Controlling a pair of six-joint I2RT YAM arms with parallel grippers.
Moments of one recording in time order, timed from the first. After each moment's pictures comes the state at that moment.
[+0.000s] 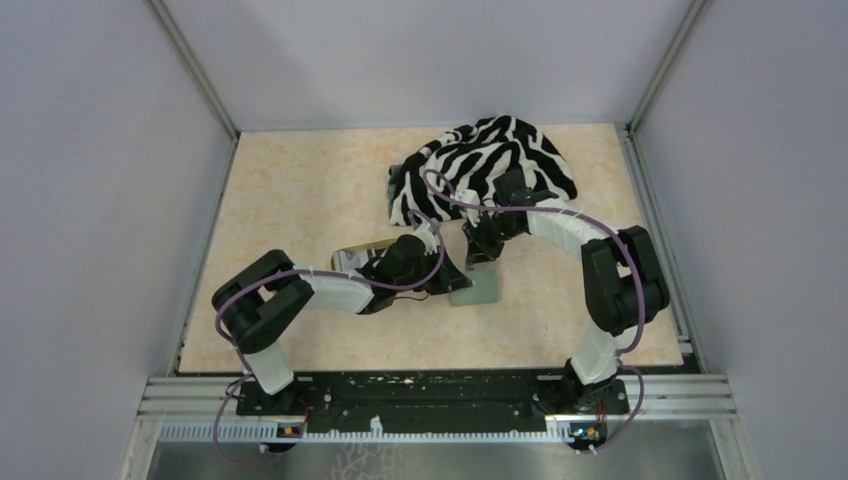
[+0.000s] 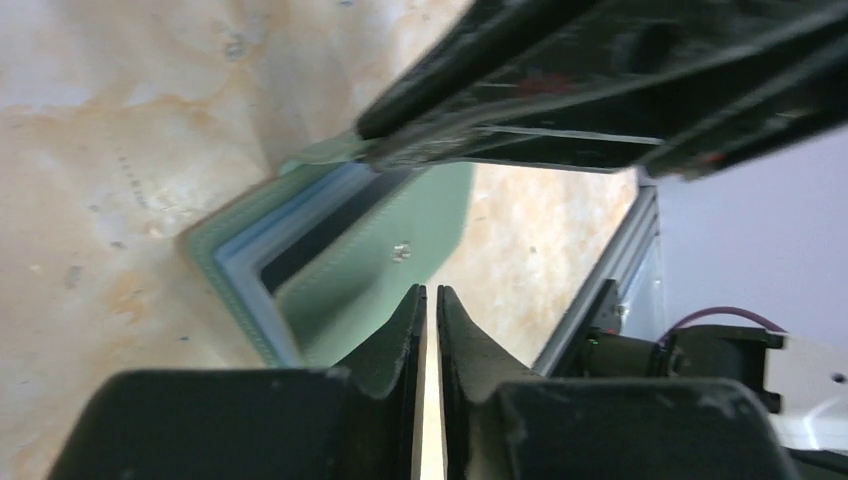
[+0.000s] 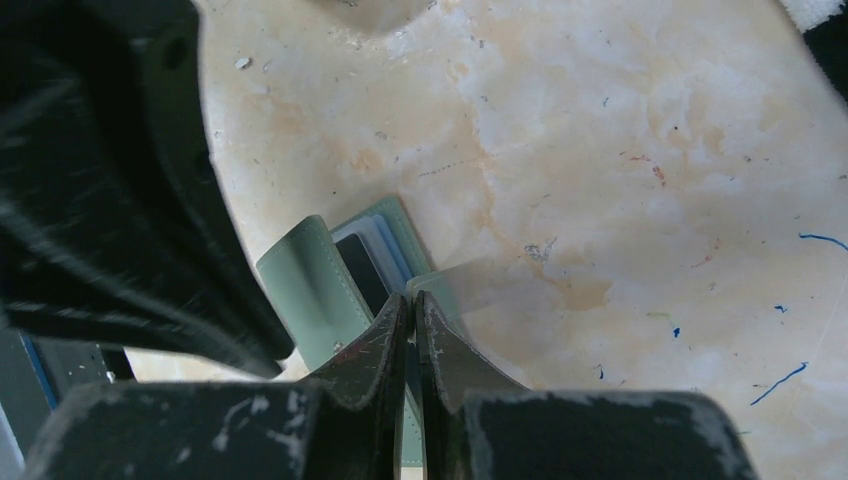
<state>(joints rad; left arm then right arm) -0.90 1.74 0.74 0.59 0.19 -0.94 0.38 1.72 1.13 -0.58 -0.69 -0.55</state>
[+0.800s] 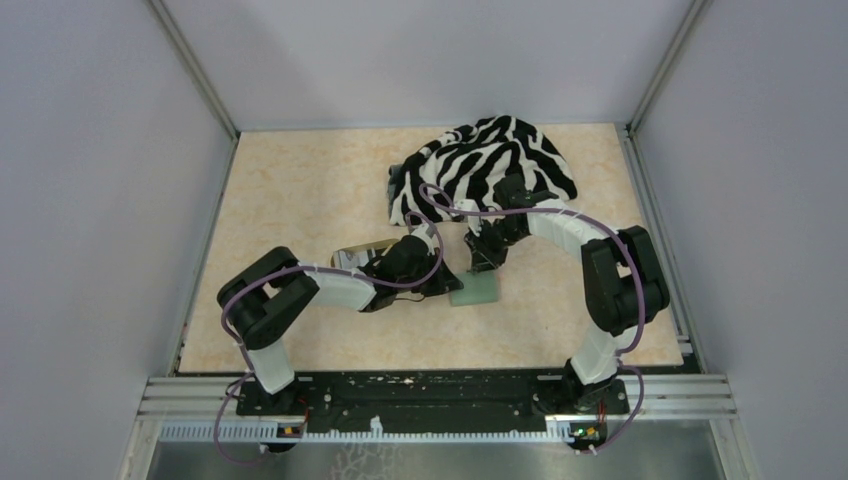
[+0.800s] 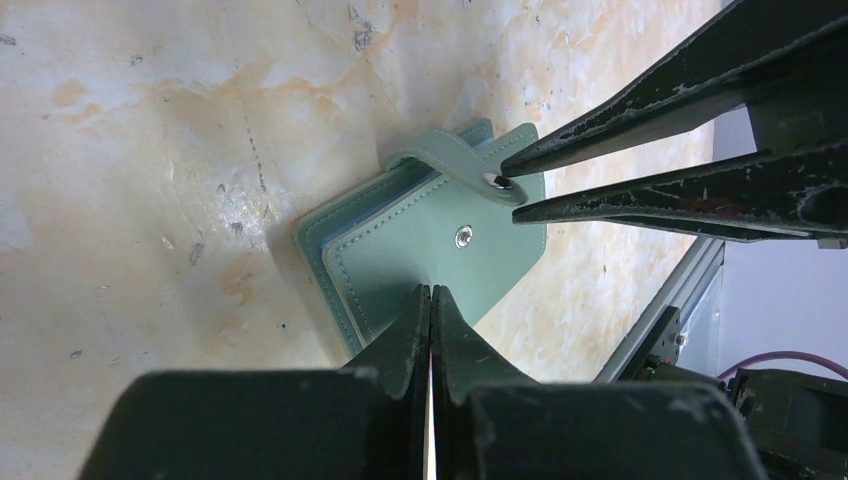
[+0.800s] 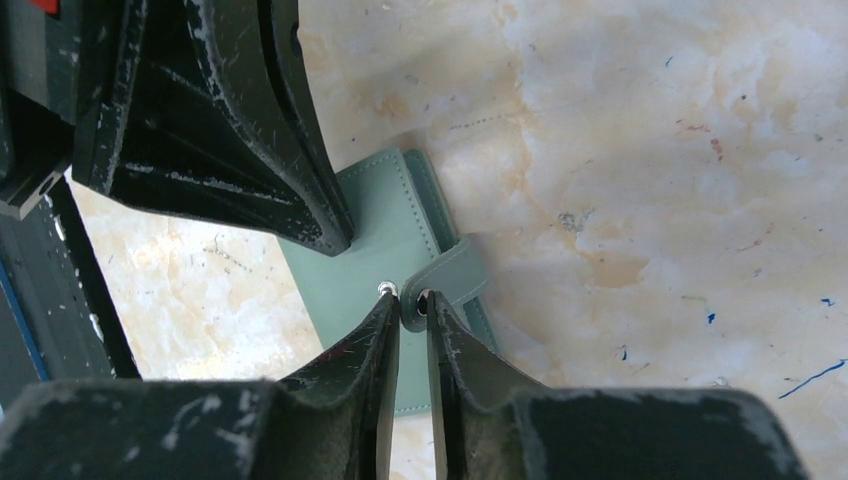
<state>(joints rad) -0.88 1.79 0.76 0.47 0.10 -0.93 0.38 1.72 1.13 -0.68 -0.68 -0.70</state>
